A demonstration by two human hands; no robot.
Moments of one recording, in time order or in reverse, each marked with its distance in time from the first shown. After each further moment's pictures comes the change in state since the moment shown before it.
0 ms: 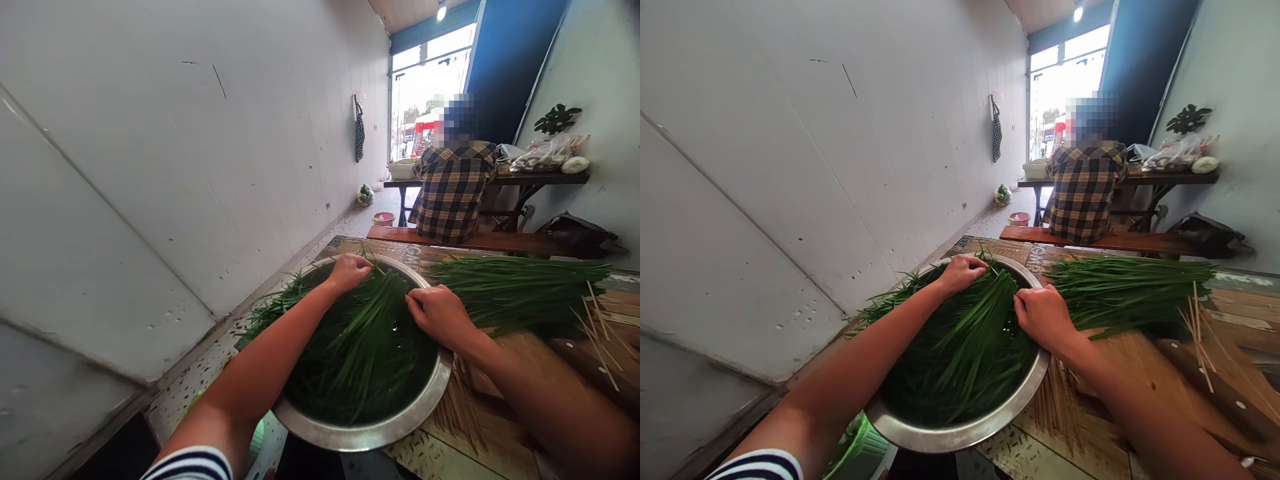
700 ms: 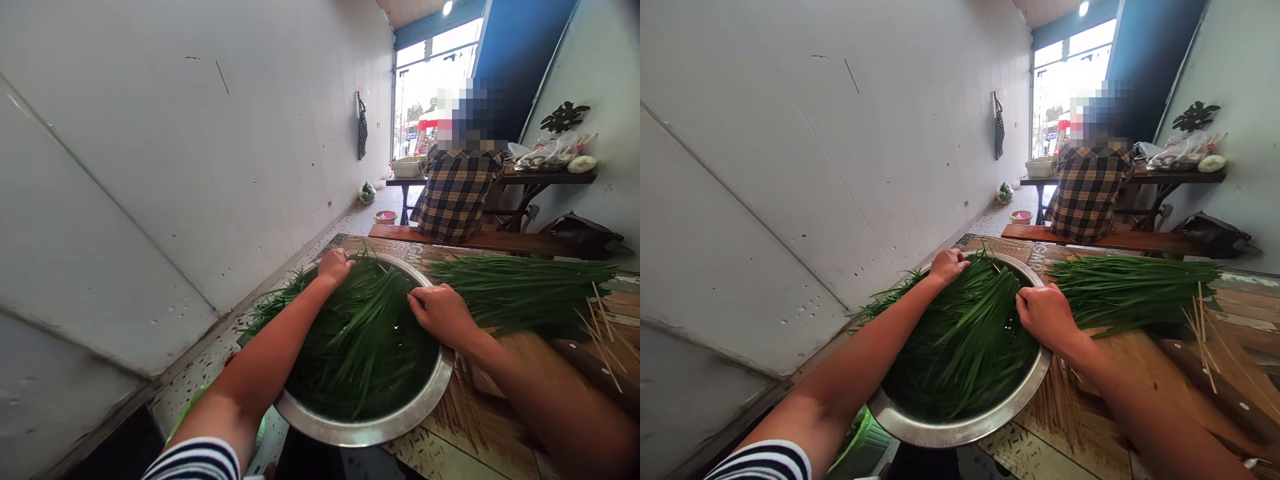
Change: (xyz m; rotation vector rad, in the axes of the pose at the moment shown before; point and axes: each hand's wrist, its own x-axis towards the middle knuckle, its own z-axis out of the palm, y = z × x) left_hand 0.009 -0.027 -0.017 0.447 0.088 -0.172; right_hand 0.000 -0.001 -0.002 -0.025 -0.035 0.017
